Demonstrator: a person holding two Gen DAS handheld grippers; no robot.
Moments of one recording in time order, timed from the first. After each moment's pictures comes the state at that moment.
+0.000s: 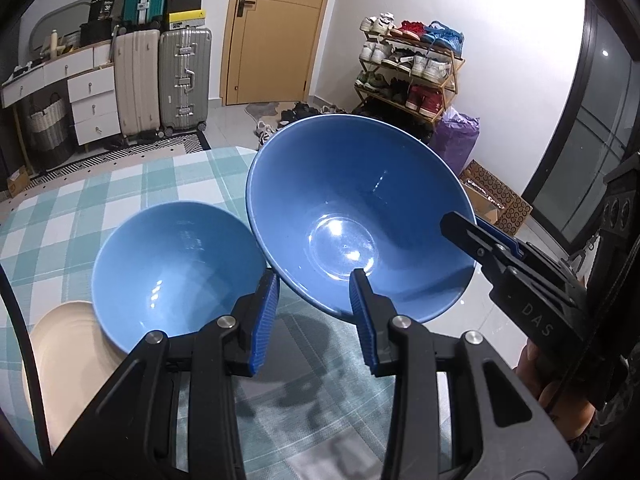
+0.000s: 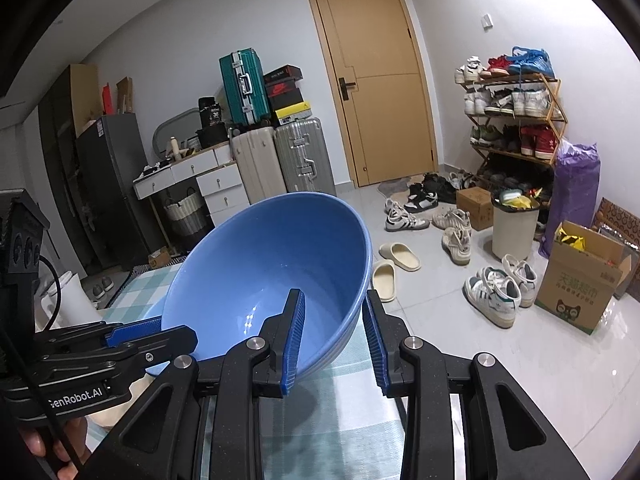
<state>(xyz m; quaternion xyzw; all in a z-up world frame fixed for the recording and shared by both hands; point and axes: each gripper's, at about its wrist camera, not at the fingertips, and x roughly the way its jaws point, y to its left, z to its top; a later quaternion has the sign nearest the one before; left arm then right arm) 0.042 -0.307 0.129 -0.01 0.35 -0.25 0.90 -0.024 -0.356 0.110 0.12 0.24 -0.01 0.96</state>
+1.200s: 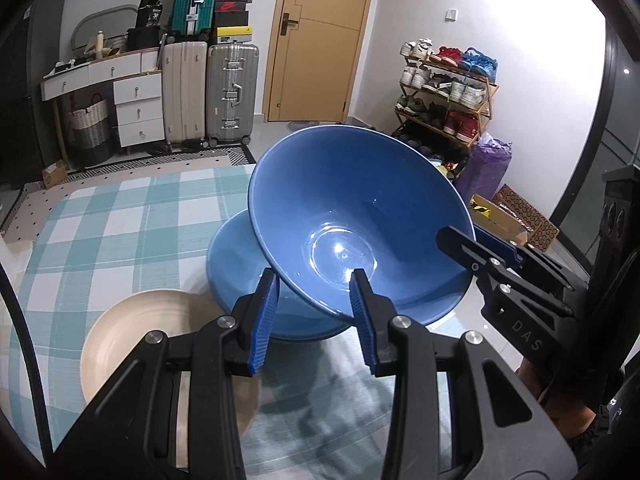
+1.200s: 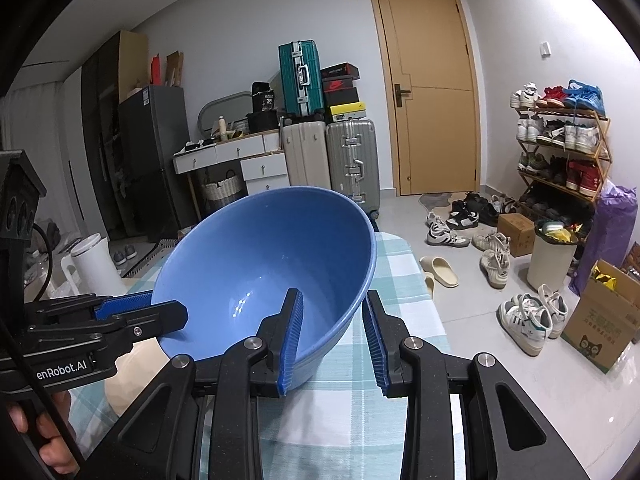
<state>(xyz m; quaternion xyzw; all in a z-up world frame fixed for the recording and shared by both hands) 0.004 -0.198 0.155 -0.02 0.33 -0.18 0.93 0.005 -0.254 0.112 0.06 0.24 0.06 0.97</state>
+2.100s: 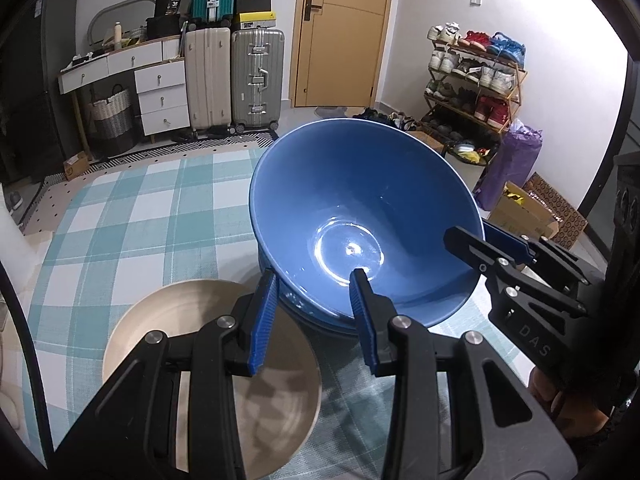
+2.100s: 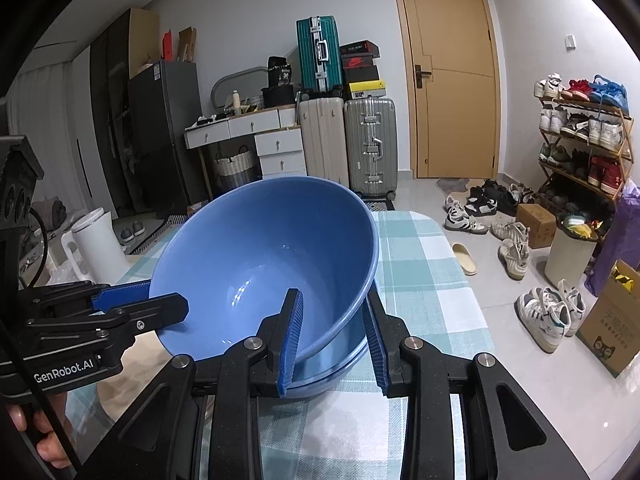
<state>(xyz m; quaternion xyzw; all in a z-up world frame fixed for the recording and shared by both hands) 0.052 -0.174 0.114 0.00 0.36 -0.13 0.92 0.058 -0.211 0.074 0.04 0.28 0.08 0.96</state>
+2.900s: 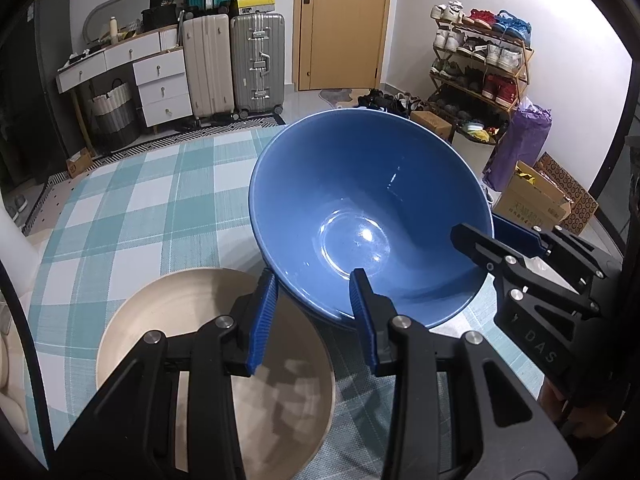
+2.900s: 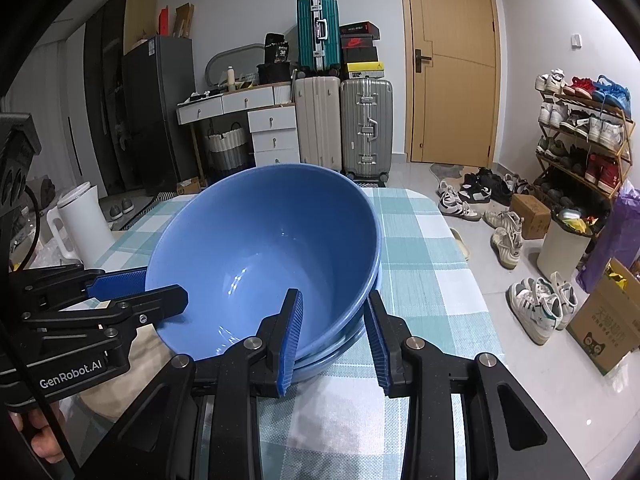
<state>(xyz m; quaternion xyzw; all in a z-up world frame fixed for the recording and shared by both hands) 0.093 -0.169 0.069 0.02 0.39 -0.12 0.91 0.071 -0.202 0.047 0.02 0.31 0.07 0.95</state>
